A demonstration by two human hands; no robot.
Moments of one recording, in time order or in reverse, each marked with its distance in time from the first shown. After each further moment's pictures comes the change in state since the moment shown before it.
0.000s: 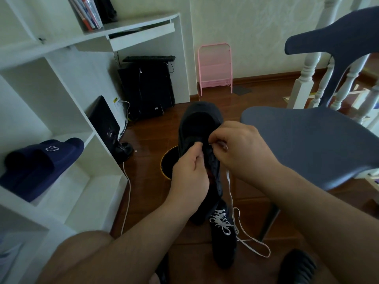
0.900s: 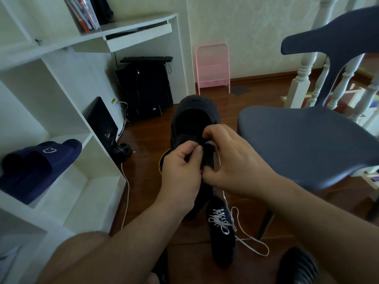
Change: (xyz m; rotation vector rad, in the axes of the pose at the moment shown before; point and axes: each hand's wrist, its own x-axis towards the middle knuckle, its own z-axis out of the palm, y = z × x) left_hand -0.006 0.021 -0.008 -0.291 0.087 0.047; right_hand -0.018 -0.017 -0.004 0.199 -0.150 0.066
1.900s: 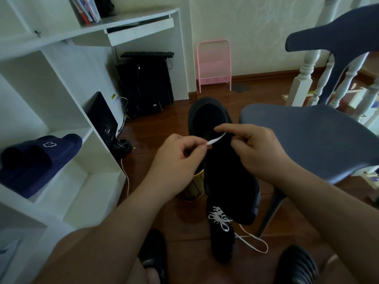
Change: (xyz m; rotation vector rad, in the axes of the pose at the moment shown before) left_hand 0.015 0.021 -0.035 0.629 -0.203 0.060; right_hand -0.001 0.021 -0.020 0.144 0.079 0.267
